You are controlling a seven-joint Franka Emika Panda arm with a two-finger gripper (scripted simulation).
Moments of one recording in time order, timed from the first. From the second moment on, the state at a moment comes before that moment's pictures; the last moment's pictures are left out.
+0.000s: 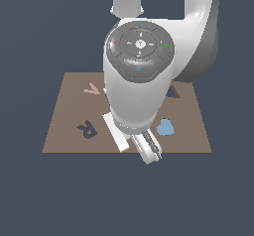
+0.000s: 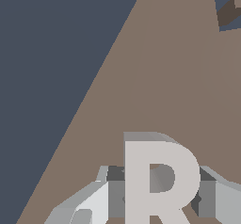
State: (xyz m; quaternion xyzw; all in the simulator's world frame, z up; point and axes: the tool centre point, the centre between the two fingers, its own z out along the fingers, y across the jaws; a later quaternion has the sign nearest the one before) arm 0.088 0.013 0.030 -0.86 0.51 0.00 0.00
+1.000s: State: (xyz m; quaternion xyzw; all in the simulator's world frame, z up) arm 0.080 0.008 0.033 -0.88 0.47 0.00 0.00
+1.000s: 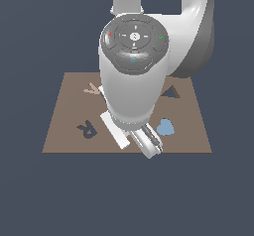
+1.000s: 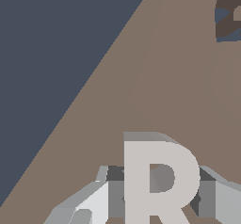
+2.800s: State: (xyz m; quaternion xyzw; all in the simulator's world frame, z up) arm 0.056 -0.086 0.038 -1.00 -0.08 0.00 0.00
